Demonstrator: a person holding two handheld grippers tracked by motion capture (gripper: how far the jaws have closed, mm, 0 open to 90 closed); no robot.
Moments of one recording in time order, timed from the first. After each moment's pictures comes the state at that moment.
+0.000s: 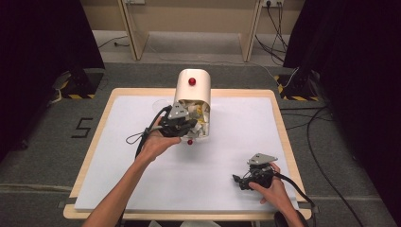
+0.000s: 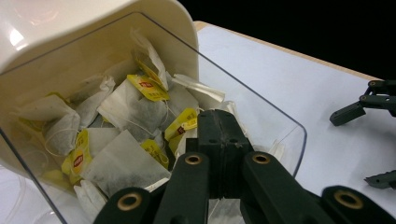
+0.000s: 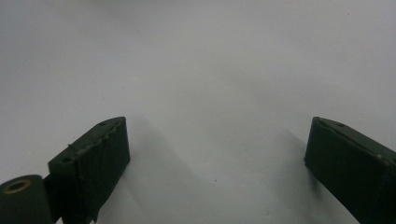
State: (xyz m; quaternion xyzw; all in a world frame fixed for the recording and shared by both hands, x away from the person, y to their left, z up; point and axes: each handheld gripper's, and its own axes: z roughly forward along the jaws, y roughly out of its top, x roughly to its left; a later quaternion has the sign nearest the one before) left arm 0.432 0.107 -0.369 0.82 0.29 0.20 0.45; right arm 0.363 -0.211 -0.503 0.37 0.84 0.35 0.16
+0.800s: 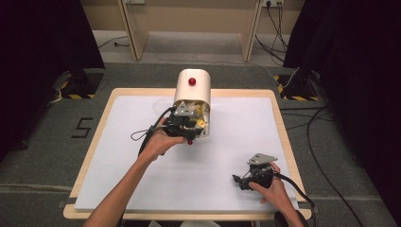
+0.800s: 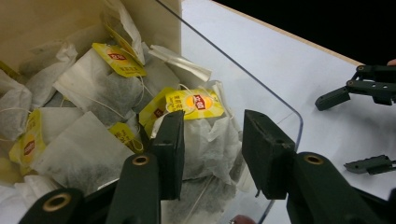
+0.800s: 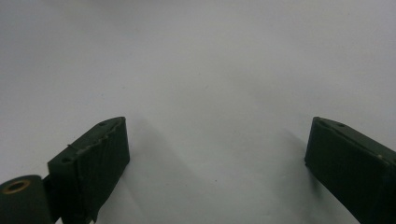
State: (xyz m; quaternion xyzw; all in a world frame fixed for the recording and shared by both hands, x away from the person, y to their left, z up) left arm 0.443 0.097 -0.379 0.84 0.31 0.14 0.42; right arm 0.363 -0.211 -0.503 0.37 0.84 0.35 0.16
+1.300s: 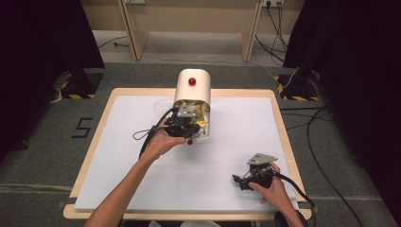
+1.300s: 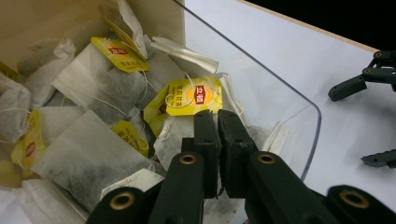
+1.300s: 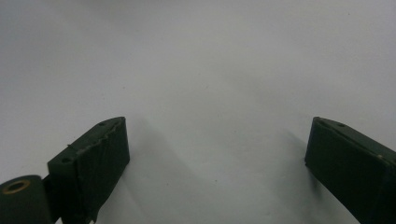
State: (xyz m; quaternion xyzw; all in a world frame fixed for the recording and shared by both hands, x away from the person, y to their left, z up) left arm 0.443 0.095 -0.381 0.84 0.30 0.16 0.41; right arm 0.363 -0.211 -0.503 0.37 0.84 0.35 0.16
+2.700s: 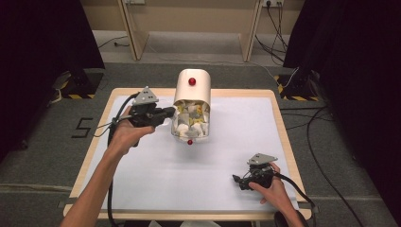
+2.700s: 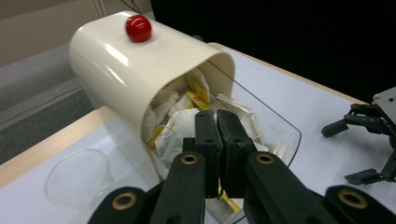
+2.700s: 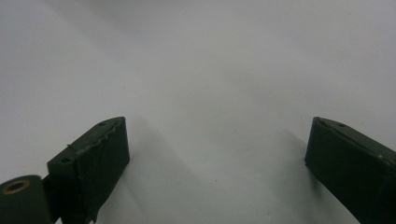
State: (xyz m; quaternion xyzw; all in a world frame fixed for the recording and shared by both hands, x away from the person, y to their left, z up) left arm 0.418 0.181 -0.313 0.79 0.32 0.21 0.48; right arm 0.363 -0.211 -0.503 0.37 0.84 0.35 0.16
